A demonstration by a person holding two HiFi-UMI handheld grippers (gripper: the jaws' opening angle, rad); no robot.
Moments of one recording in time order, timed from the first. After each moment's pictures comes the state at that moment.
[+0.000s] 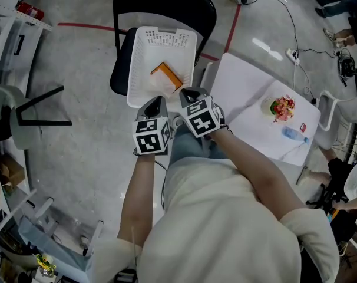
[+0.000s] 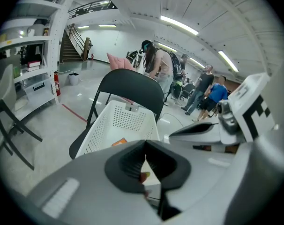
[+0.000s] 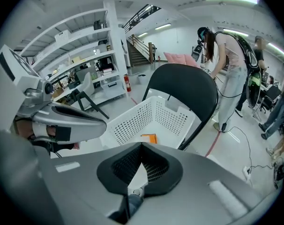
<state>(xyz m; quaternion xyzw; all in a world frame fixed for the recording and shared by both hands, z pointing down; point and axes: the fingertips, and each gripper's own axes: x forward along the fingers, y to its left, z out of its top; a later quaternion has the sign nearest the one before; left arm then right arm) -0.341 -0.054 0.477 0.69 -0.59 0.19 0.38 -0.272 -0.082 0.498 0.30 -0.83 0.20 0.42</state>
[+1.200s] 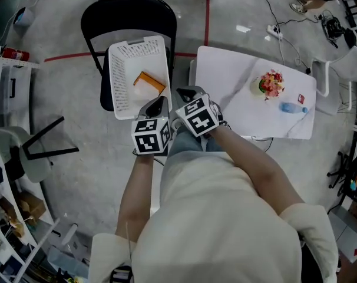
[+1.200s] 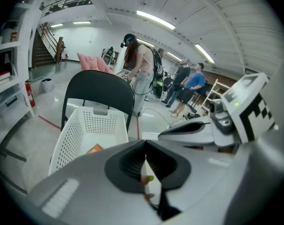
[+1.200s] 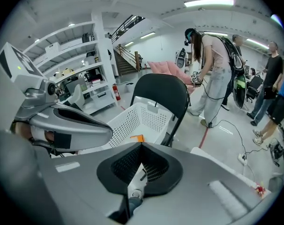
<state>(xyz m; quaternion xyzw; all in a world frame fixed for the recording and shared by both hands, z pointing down) -0.252 -0.063 0.440 0.77 -0.49 0.22 0.34 -0.204 -0.079 0.462 0.37 -0.82 0.22 0.37</state>
